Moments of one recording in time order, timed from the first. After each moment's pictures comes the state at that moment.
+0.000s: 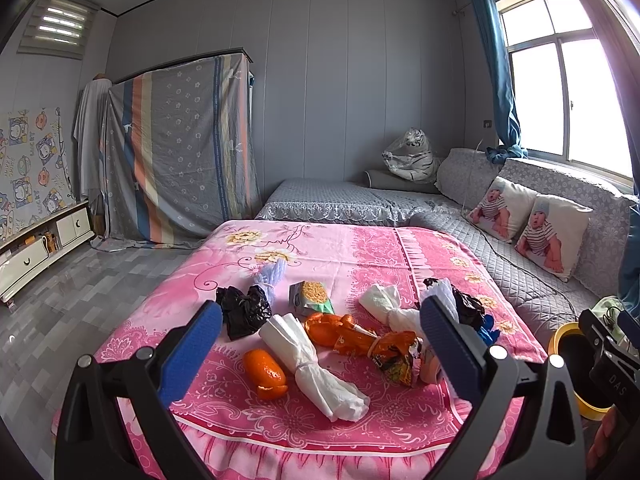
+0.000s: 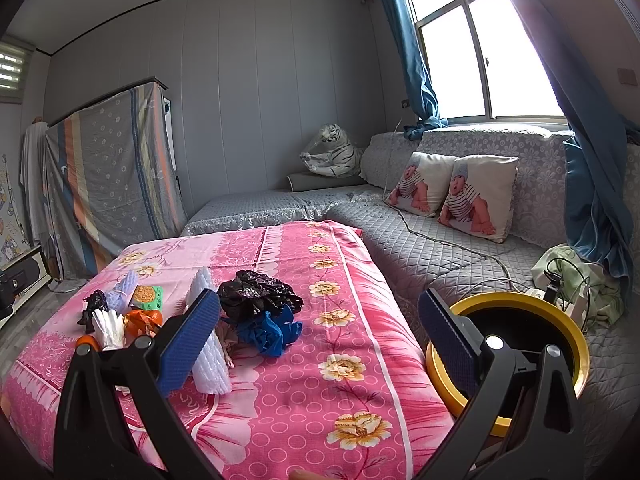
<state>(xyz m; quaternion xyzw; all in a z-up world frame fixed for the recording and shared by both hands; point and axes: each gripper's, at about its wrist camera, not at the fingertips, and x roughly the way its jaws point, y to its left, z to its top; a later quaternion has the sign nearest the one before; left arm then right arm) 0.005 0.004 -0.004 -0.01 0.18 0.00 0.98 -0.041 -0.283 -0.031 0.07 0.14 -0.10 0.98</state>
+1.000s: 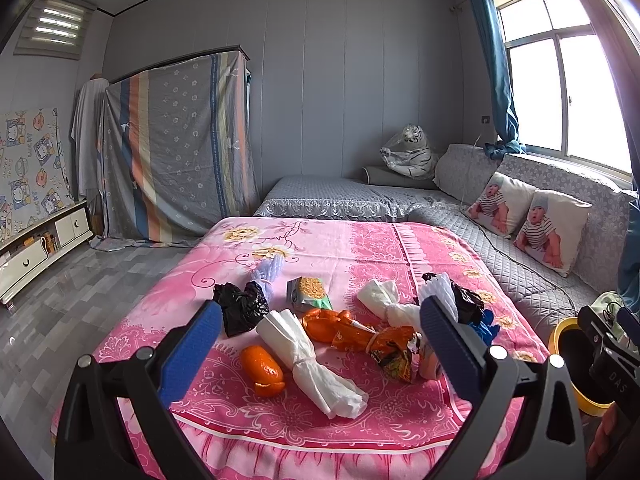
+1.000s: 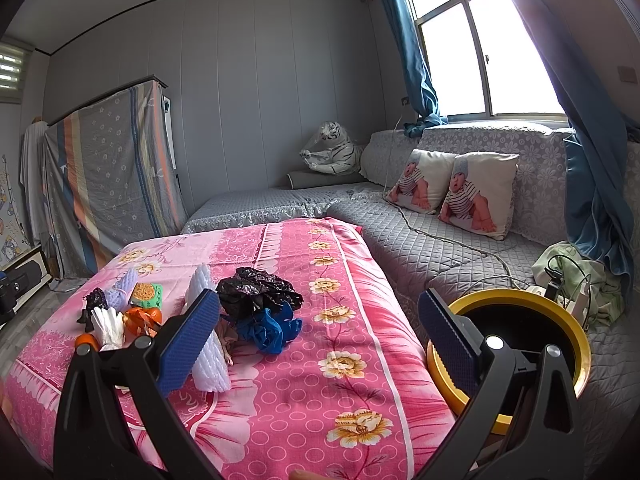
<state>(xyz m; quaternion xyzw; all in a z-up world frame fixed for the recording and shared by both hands) 0.002 0.002 -0.008 -0.01 0.18 0.00 0.98 -0.040 -0.284 -0.034 0.07 0.14 -0.10 0.98</state>
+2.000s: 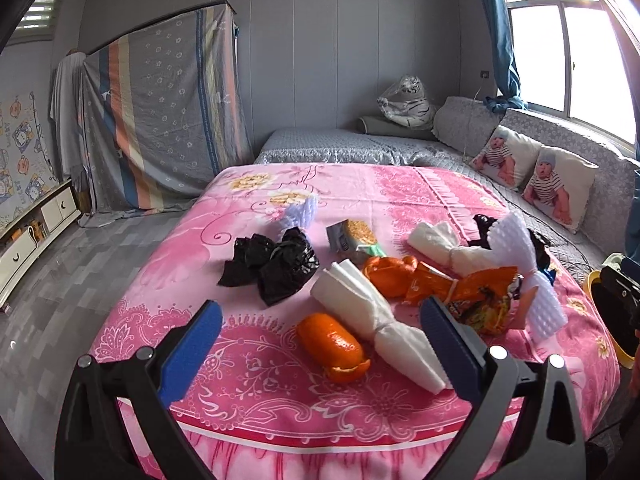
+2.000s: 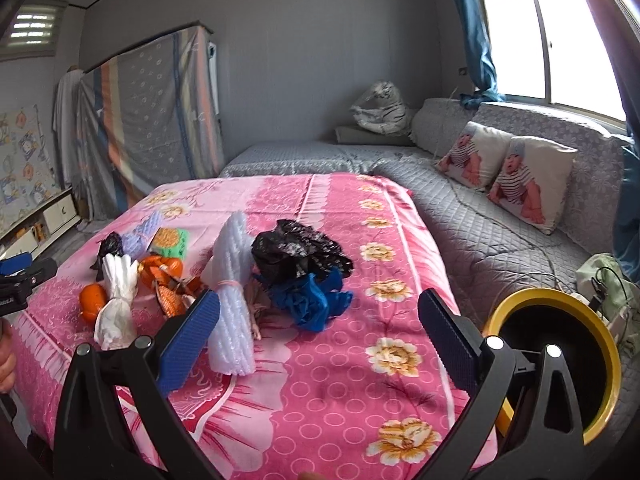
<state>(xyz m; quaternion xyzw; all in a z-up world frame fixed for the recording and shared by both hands) 0.070 0.086 -0.064 0.01 0.28 -0.03 0.96 0.031 -0.253 -0.062 0.01 0.24 0.02 0.97</state>
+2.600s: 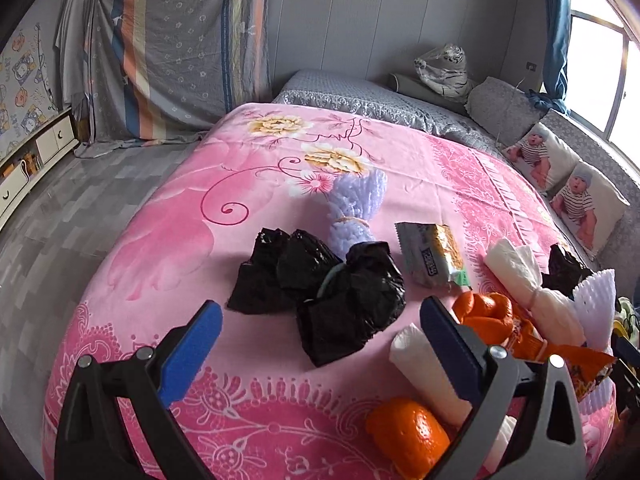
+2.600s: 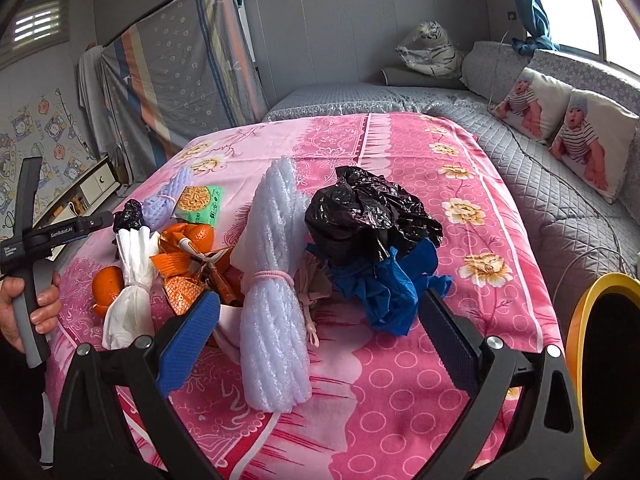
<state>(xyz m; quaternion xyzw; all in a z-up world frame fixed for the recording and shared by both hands) 0.207 0.144 -0.099 -0.07 0.38 -0.01 0.92 0.106 -0.231 -0.094 0.04 0.34 0.09 0.94</state>
